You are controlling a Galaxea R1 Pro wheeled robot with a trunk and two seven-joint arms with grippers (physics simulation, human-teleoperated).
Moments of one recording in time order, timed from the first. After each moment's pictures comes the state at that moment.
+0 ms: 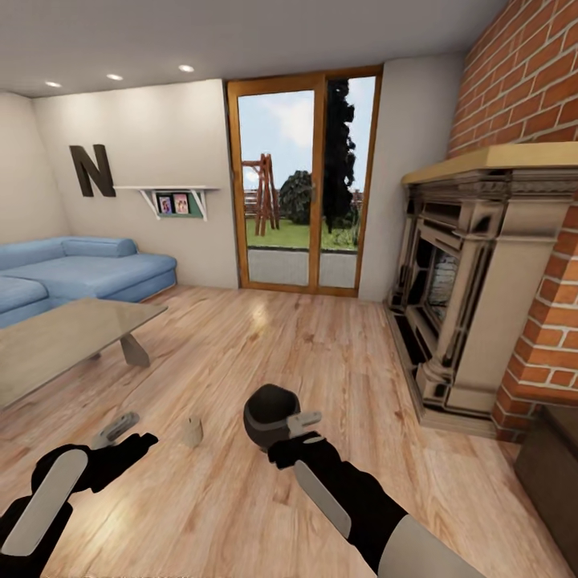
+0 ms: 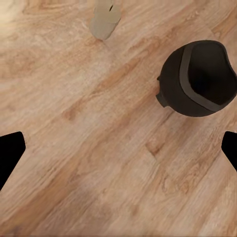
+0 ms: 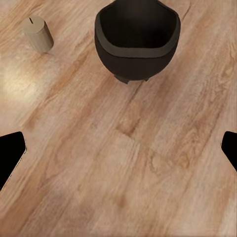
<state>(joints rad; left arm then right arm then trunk) -0.30 0.28 0.05 -1.40 1.18 0.74 0.72 -0.61 0.13 0.73 -0.93 -0.60 0.61 -0.44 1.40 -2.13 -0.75</state>
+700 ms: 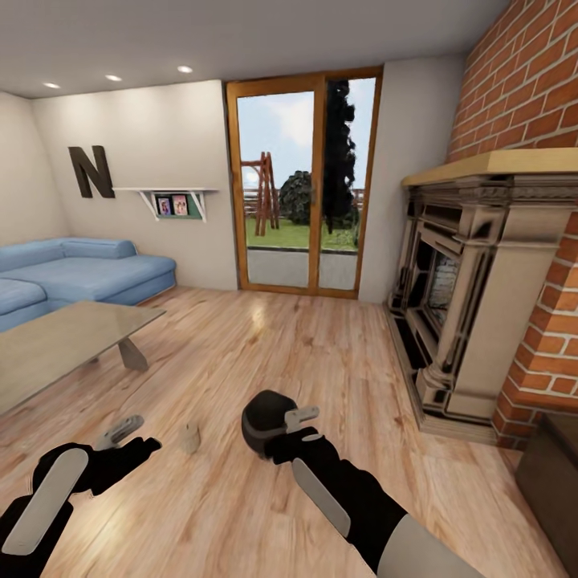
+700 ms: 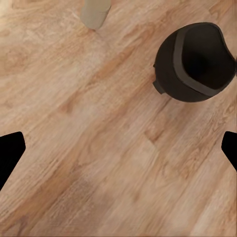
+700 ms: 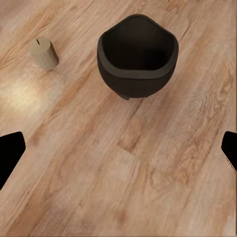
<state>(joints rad) -0.30 0.28 0.05 -1.41 1.17 0.83 0.72 -0.61 0.13 0.74 -0.97 -0.60 0.60 -0.44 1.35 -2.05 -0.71</state>
